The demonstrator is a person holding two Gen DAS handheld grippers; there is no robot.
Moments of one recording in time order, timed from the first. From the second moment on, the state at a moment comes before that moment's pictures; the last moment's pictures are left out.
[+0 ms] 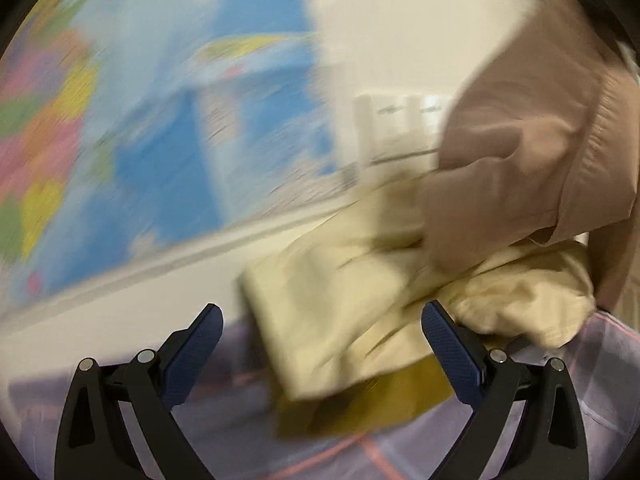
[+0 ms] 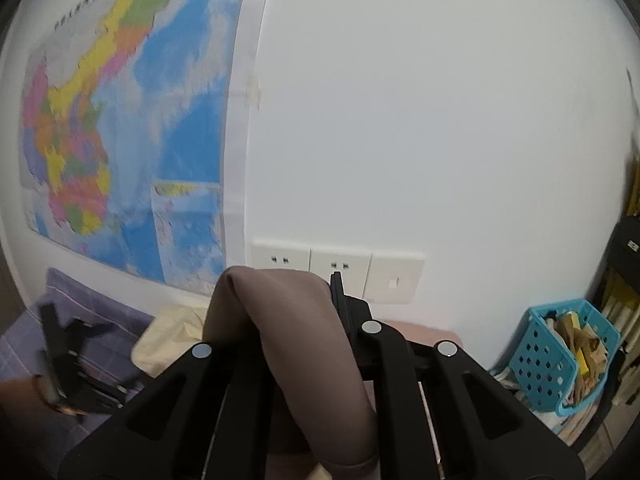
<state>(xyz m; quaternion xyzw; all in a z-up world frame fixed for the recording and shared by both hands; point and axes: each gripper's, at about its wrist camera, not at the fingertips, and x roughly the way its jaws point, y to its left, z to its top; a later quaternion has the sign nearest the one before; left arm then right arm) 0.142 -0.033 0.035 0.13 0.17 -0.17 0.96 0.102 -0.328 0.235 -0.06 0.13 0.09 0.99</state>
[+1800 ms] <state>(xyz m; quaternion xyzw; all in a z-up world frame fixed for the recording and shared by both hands) -0.015 0.231 0.138 0.02 0.32 0.04 0.95 0.107 -0.090 0.157 0.04 0.38 0.42 0.83</state>
